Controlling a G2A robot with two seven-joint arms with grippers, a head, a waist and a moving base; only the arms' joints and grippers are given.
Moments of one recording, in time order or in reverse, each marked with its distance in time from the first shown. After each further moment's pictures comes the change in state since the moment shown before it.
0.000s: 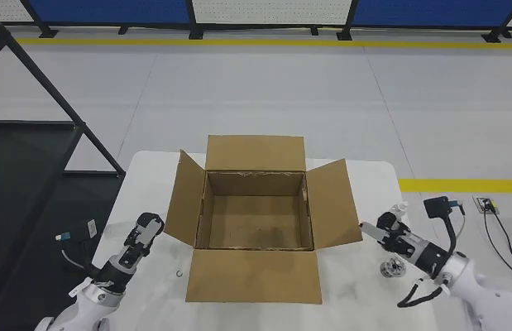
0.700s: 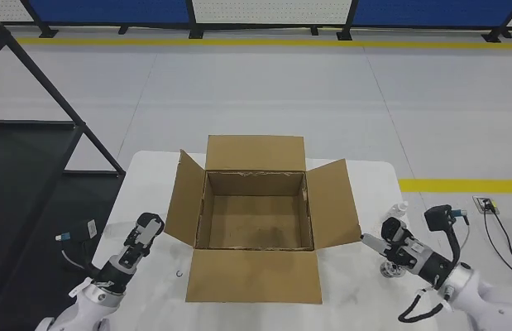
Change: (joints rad) left arm 0.007 0.000 -0.002 -0.003 -0.008 0.003 0.008; right arm -0.057 0.007 -0.001 -0.039 -0.098 -0.081 -0.034
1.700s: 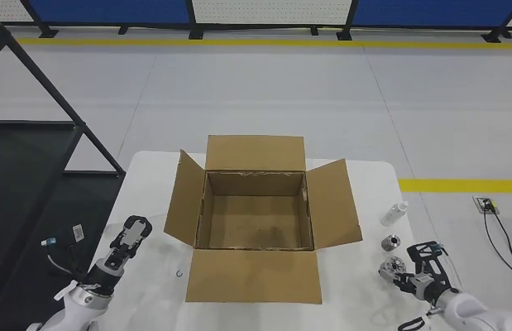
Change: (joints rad) left arm 0.014 0.008 -0.054 0.042 -0.052 -0.022 -0.023; right arm -0.051 0.034 -0.030 0.322 -0.575 -0.017 -0.159
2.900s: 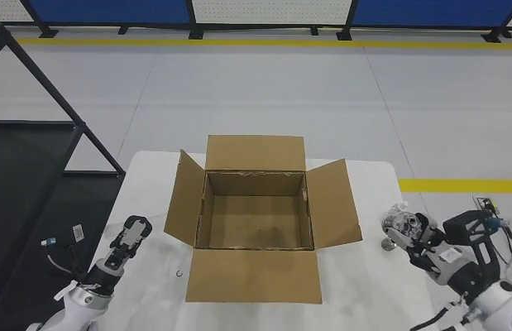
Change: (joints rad) left arm 0.000 0.000 0.000 0.000 0.000 0.000 0.000; right arm -0.045 0.029 0.113 -0.675 0.286 0.196 0.138
